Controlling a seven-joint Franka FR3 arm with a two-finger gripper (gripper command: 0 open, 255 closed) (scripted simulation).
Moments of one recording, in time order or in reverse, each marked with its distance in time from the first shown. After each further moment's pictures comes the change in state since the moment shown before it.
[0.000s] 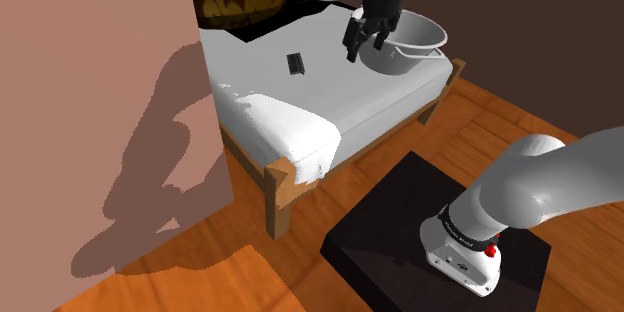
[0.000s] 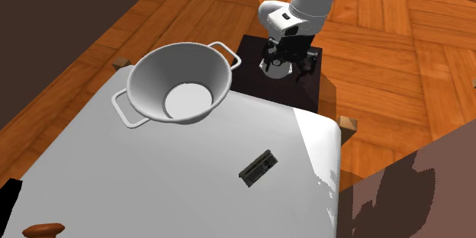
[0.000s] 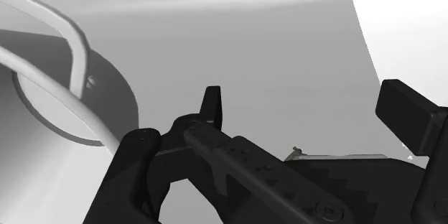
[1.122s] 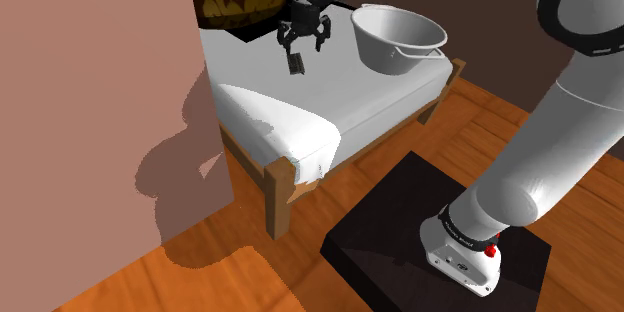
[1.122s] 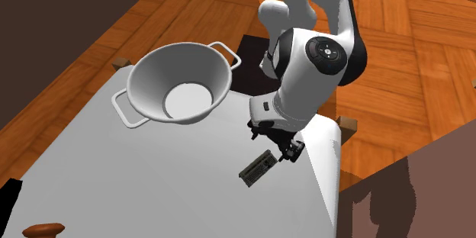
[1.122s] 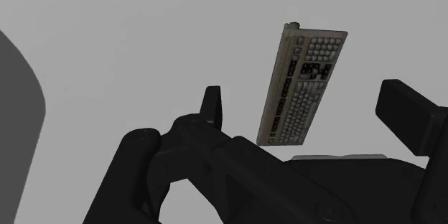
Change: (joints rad) arm -0.057 0.652 0.087 0.459 -0.171 0.168 0.465
